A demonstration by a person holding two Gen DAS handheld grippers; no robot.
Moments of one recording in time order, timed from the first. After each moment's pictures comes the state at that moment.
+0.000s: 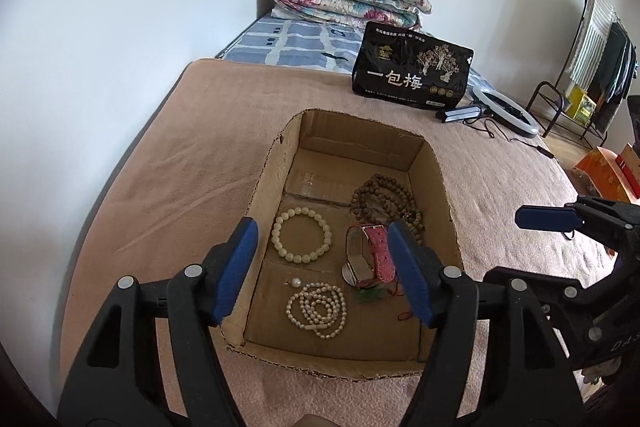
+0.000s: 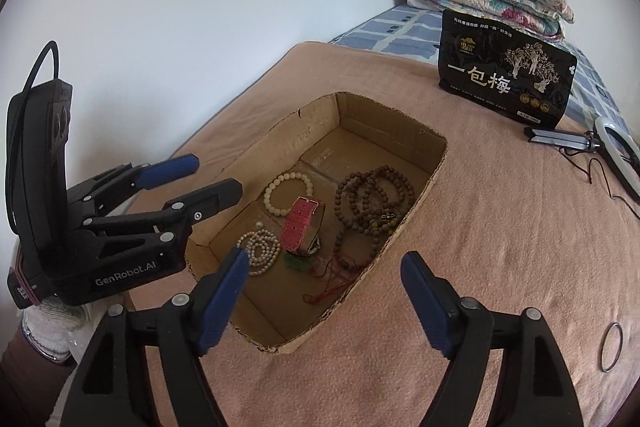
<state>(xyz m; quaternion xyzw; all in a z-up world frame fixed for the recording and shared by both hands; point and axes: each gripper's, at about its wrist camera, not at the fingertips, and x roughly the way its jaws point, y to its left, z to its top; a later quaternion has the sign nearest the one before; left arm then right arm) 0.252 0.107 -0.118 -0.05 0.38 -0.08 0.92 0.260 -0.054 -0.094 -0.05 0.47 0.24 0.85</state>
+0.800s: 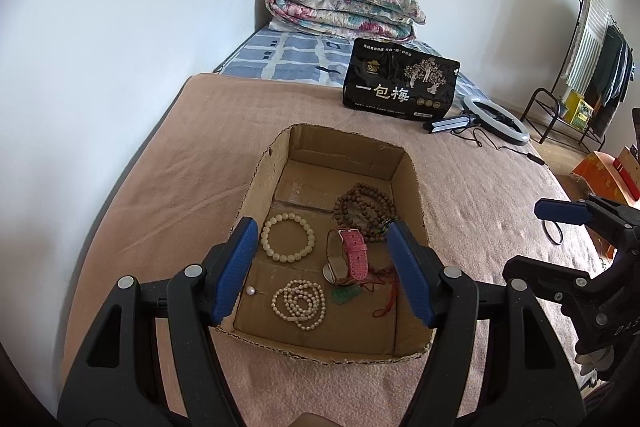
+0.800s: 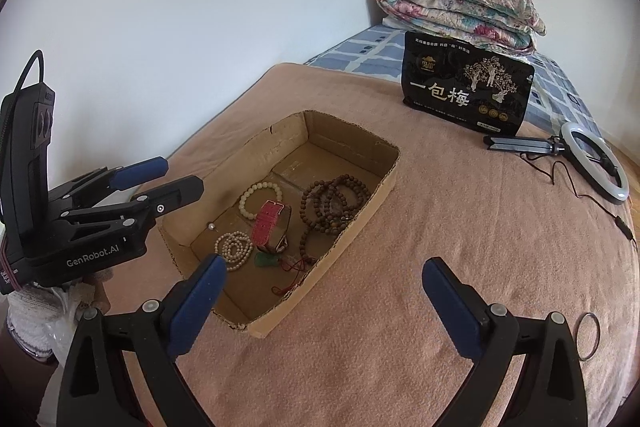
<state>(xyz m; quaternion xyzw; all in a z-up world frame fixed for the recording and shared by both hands) 0.230 0.093 -0.093 -0.05 0.36 -0.08 0.93 0.242 -0.086 -0.075 -0.05 0.43 0.20 0.88</state>
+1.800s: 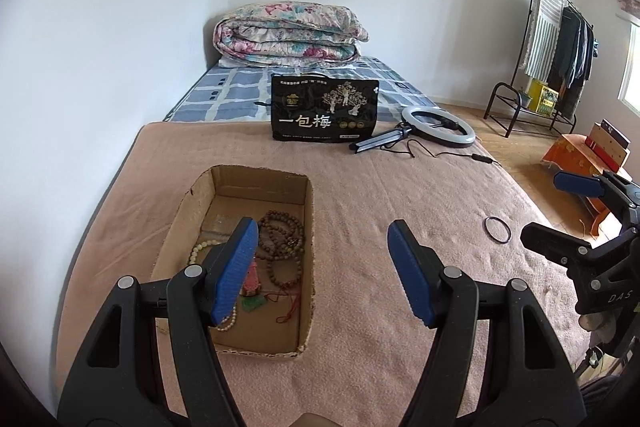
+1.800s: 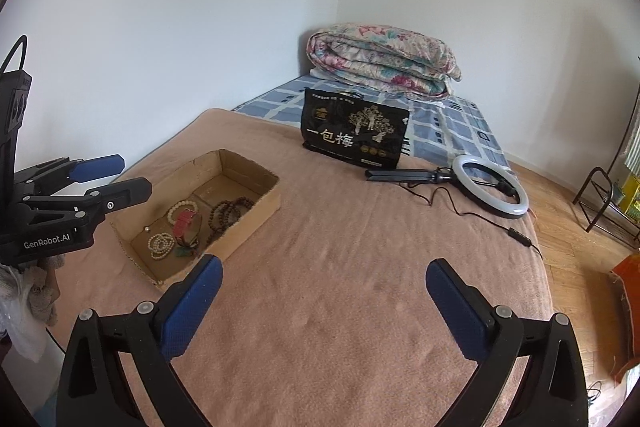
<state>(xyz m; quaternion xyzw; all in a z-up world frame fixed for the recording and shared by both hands) 0.185 -0.001 -0.040 -0.01 0.31 -0.14 0.94 0.172 -0.190 -0.015 -0.10 0.34 0.09 0.93</state>
